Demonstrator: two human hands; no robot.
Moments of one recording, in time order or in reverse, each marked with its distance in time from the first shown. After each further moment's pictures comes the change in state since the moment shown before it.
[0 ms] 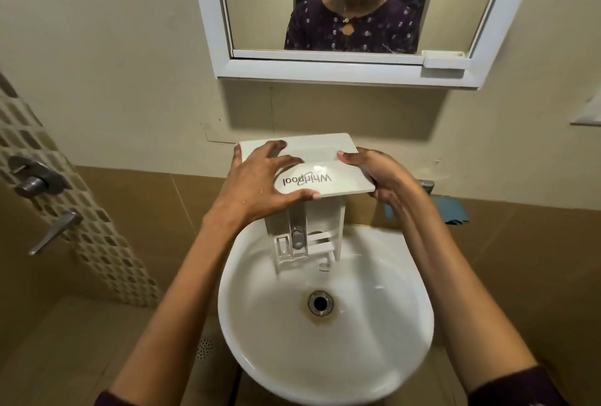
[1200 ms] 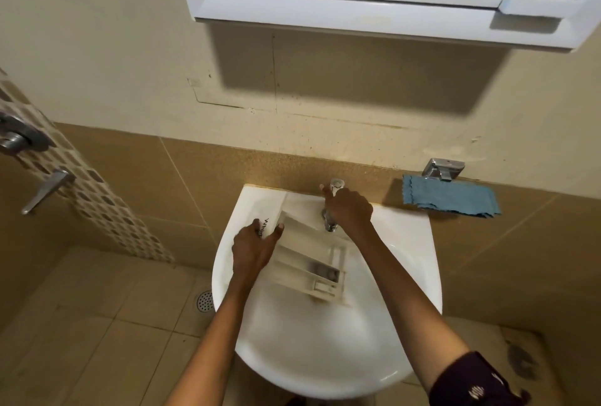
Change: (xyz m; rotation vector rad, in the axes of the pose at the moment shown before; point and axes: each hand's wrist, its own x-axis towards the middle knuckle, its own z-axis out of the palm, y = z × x) left_hand -0.044 -0.038 0.168 -0.554 -0.085 -0.921; right_hand 0.079 0.138 0.008 -1.288 0.310 0.185
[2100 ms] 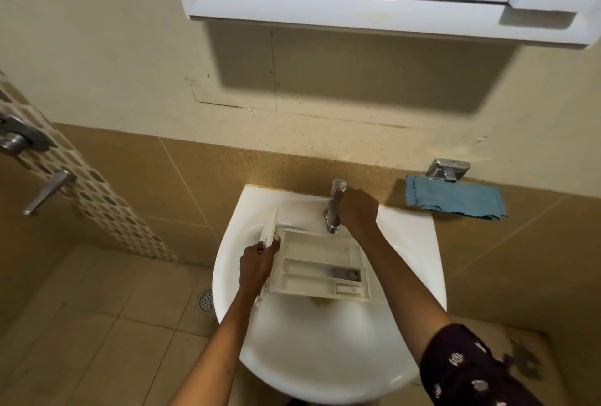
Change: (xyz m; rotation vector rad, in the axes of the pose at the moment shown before) left_hand 0.024 -0.051 0.038 -0.275 -0.083 -0.150; right_hand 0.027 0.020 0.016 -0.062 0.138 -0.088
